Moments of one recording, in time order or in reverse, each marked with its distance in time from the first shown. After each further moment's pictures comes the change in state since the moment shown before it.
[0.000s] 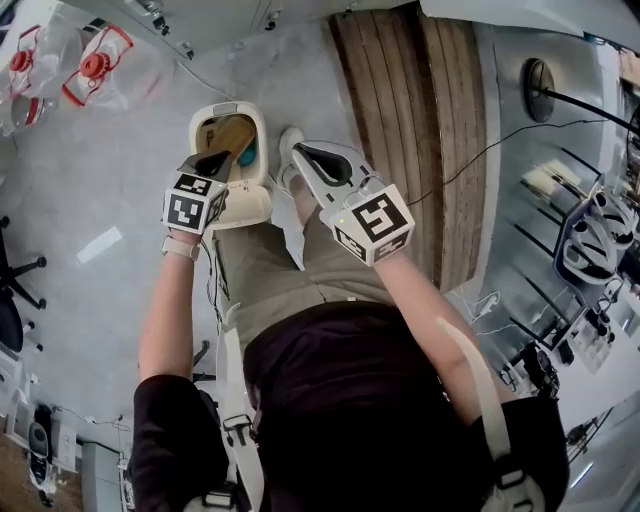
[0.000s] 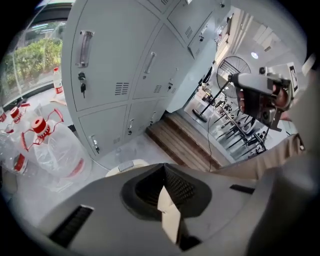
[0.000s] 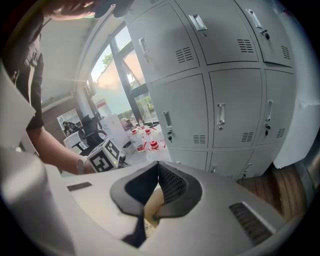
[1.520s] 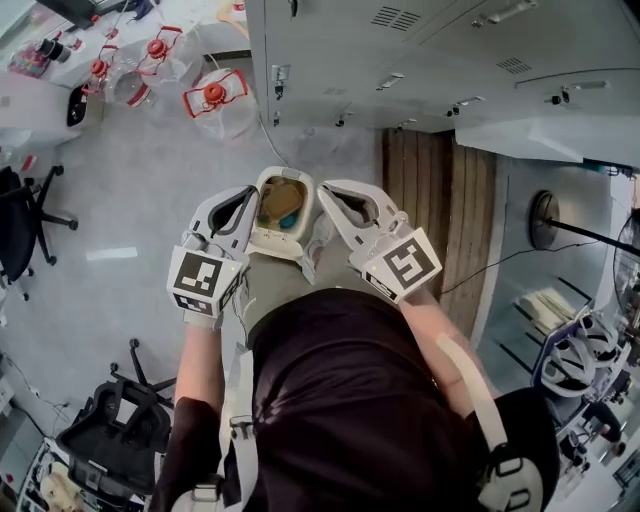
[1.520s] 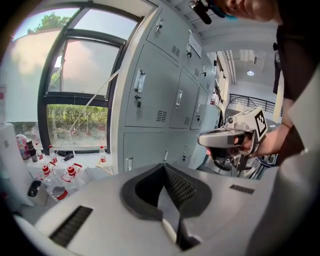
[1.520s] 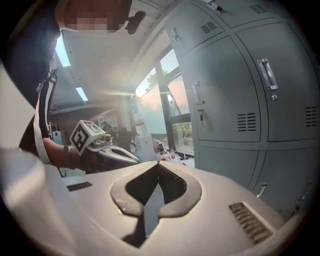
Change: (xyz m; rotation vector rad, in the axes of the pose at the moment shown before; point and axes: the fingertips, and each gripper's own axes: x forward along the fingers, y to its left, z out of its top) left arm -0.327 -0.074 0.159 0.043 -0.657 0.348; right arm -0.066 0.128 0.207 -0.331 -0.249 0.334
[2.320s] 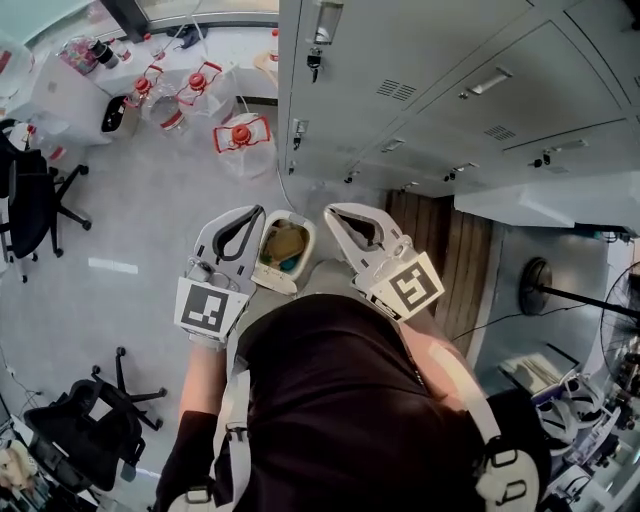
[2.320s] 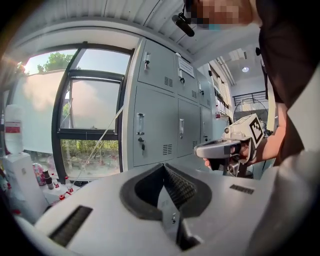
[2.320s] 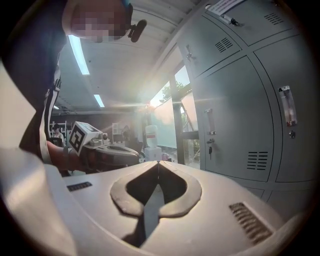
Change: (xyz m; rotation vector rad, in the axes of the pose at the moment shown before) left arm -0.046 -0.024 0.118 0.106 -0.235 0.182; right arm -0.023 0.000 0.094 -0.117 -0.132 0.140
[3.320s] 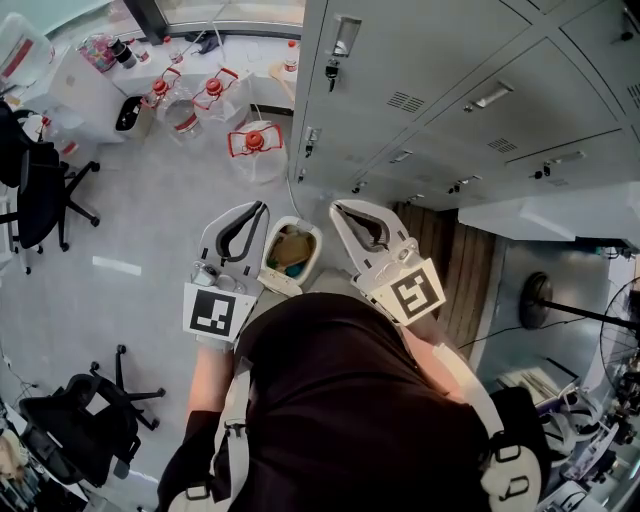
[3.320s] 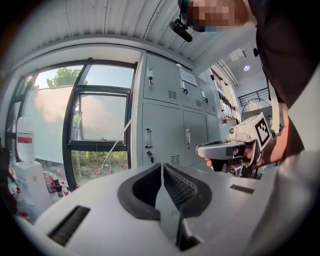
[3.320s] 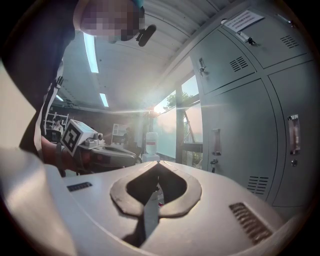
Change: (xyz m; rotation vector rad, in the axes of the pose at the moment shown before) left arm -0.029 0.008 0.034 0.035 -0.098 0.105; right arm 0.006 0.019 0.048 -0.123 -0.111 -0.021
